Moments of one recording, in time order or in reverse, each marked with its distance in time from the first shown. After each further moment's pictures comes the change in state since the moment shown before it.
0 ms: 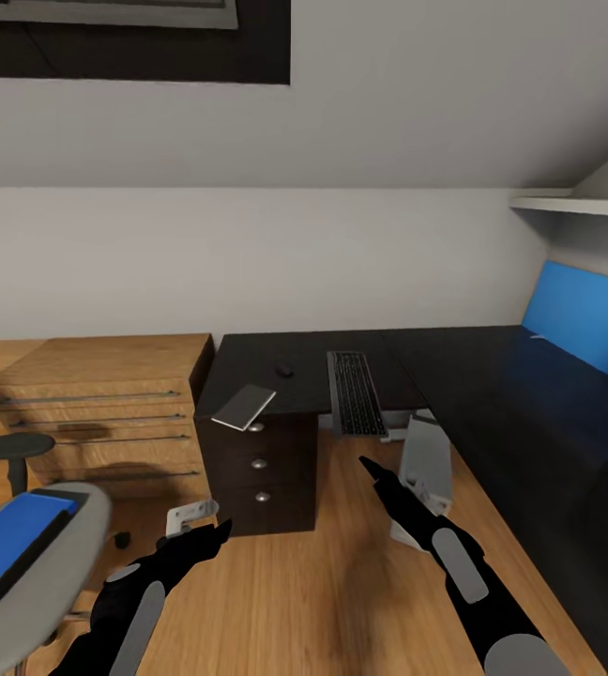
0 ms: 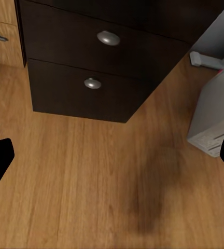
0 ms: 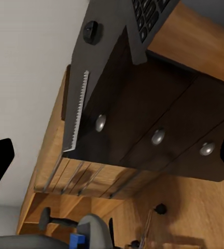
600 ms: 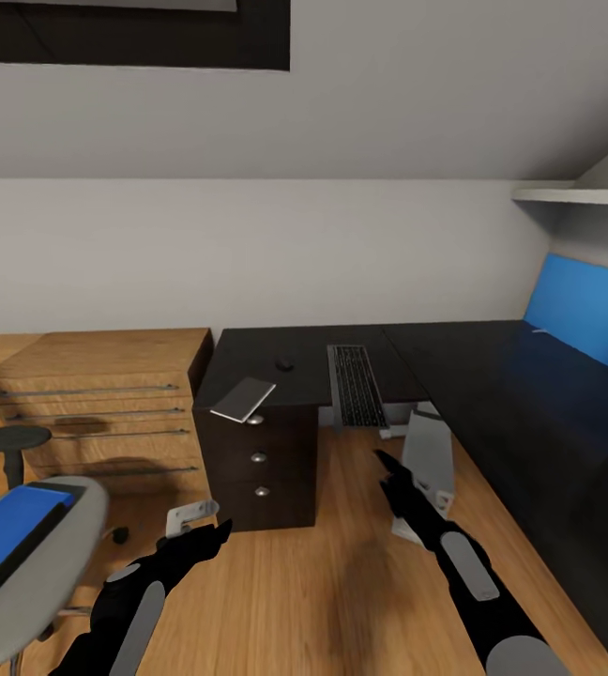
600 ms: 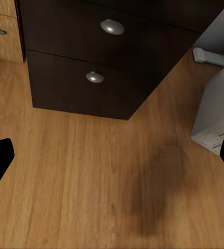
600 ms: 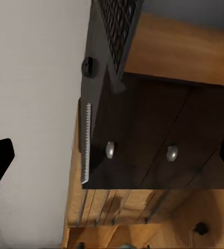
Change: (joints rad) left arm 0.000 0.000 0.000 0.000 0.000 0.000 0.000; right arm 0.000 0.003 -0.055 0.033 -0.205 -0.014 -0.001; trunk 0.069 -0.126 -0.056
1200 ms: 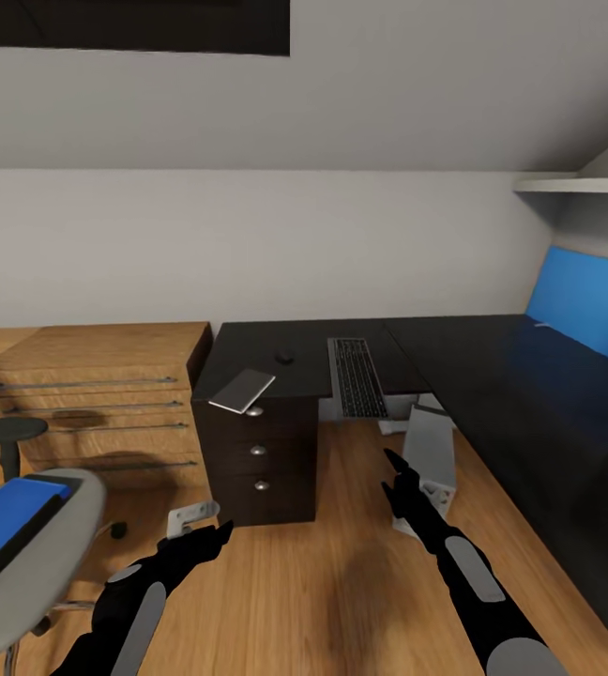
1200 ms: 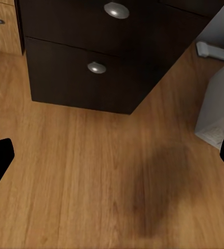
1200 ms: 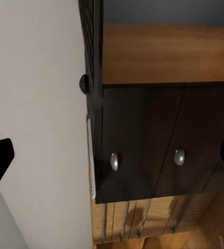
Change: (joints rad) left arm 0.000 -0.004 0.000 0.006 -0.001 0.000 0.000; right arm 0.000 0.000 -0.014 0.034 -0.159 0.002 0.002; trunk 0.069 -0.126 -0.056
